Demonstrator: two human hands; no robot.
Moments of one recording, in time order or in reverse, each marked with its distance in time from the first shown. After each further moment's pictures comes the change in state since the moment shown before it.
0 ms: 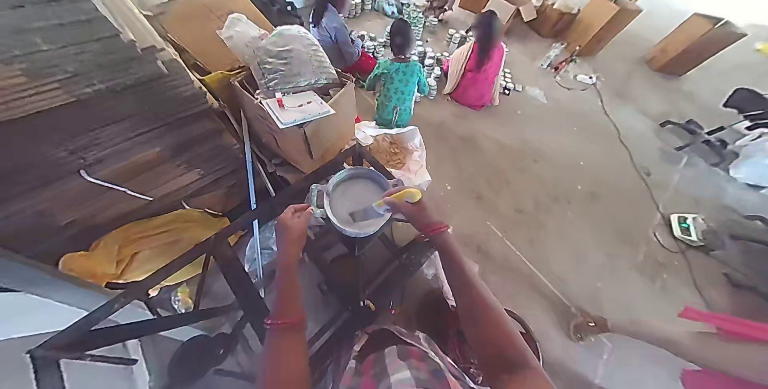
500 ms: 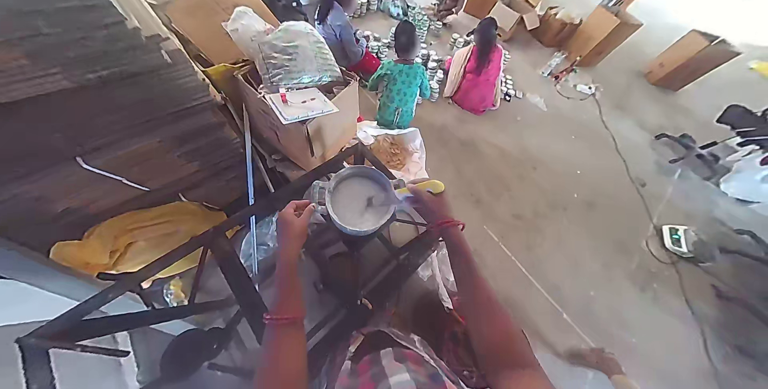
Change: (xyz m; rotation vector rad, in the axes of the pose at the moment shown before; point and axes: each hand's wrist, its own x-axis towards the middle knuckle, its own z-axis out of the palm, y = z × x) left_hand 0.006 -0.012 0.006 -0.040 0.012 -0.001; right_hand 0.008 0.010 -0.024 0.169 0.219 0.131
